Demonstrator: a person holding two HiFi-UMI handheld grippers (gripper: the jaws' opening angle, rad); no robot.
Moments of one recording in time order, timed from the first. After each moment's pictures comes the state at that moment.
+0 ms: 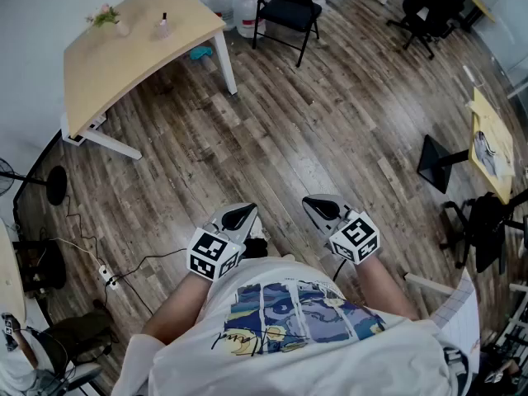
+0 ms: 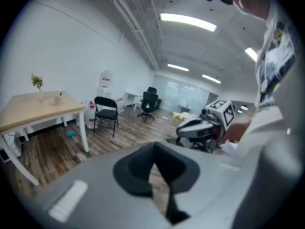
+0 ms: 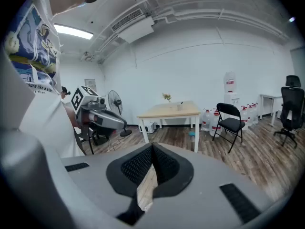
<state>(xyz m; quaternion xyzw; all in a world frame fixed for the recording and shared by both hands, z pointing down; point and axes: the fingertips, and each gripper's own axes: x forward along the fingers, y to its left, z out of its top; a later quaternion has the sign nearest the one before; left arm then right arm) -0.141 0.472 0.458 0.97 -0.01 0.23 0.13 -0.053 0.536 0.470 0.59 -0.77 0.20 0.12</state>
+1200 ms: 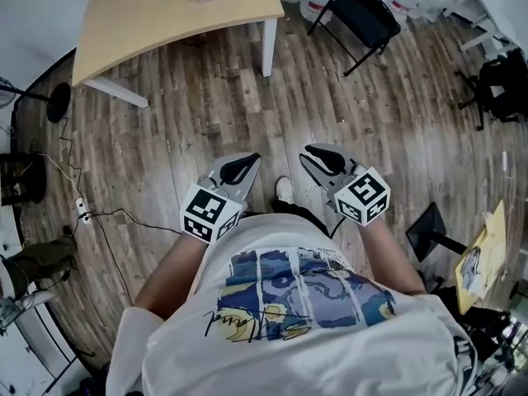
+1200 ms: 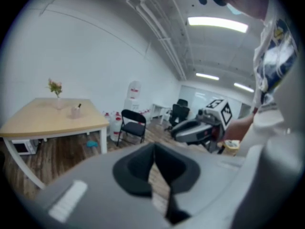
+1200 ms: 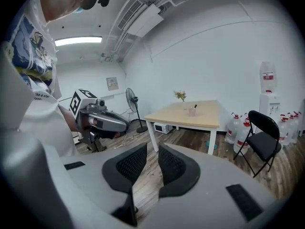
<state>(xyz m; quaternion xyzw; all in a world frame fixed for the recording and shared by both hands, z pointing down) 0.052 0.221 0.428 0.96 -0.17 0.19 0.14 0.139 0.243 0.445 0.44 -0.87 0.19 0.14</state>
